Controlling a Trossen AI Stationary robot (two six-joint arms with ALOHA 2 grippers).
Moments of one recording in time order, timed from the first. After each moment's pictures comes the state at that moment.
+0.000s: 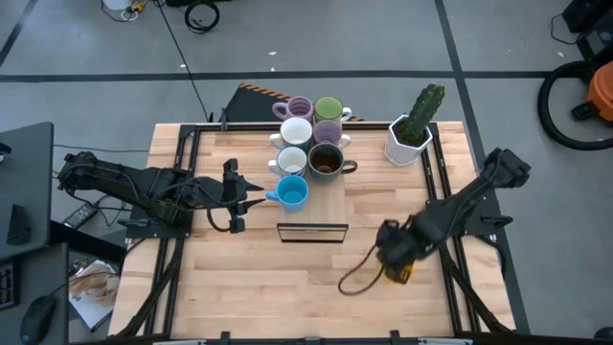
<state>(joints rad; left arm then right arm) -0.24 1.02 0.99 -0.51 -0.47 -0.04 0.59 1.49 1.27 -1.32 -0.07 1.13</state>
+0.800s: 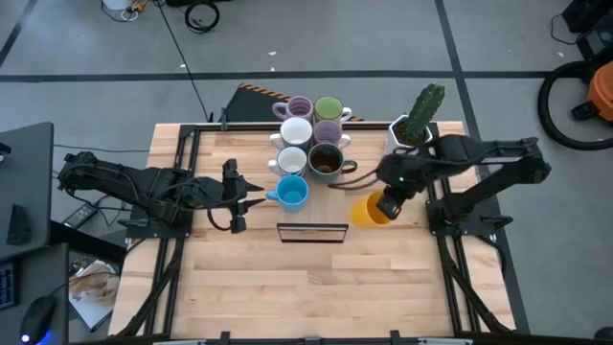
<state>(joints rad) -0.24 1.02 0.99 -0.51 -0.47 -0.12 0.11 1.26 1.46 -1.35 -0.01 0.81</state>
